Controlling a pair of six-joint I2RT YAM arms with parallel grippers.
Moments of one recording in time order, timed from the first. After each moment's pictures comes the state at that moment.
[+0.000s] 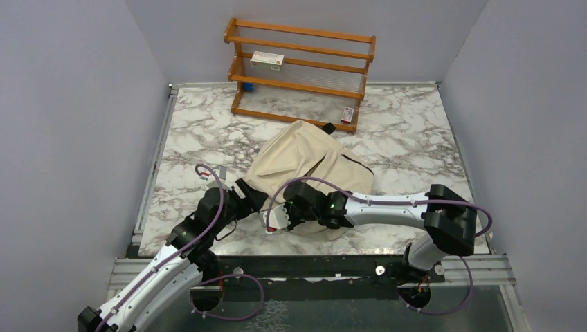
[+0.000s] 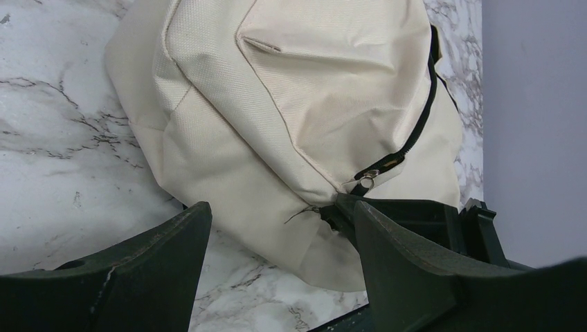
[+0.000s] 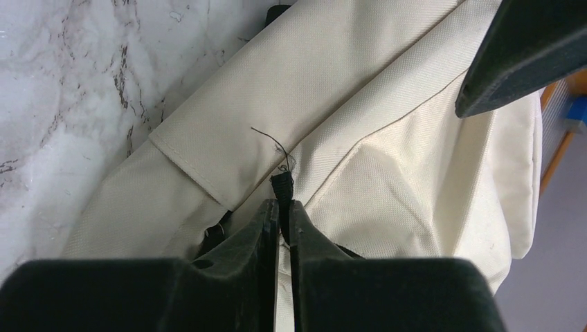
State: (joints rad) left arm -0.62 0.46 0.33 -0.34 -0.12 -0.93; right arm 1.19 1.59 0.96 -0.16 0.07 -0.92
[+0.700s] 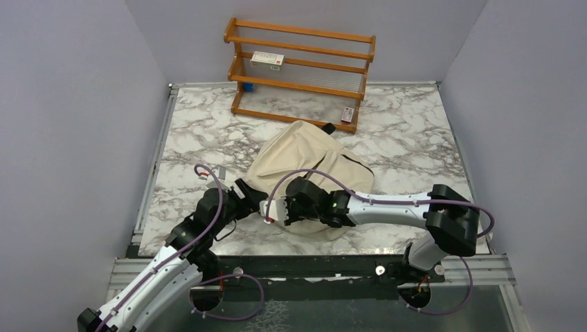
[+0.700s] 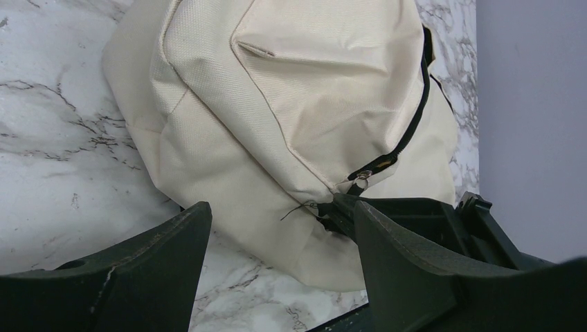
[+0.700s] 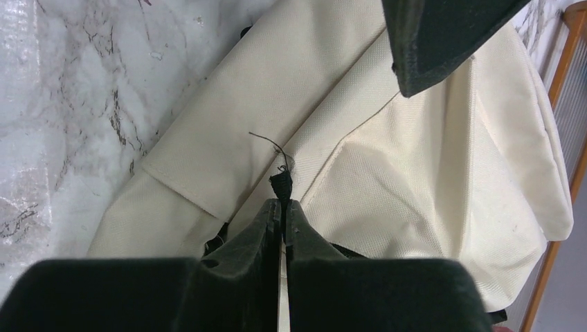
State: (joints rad) left arm -0.62 0.44 0.33 -0.34 -0.12 -0.93; right arm 1.18 1.58 0.94 -0.09 0.04 -0.75
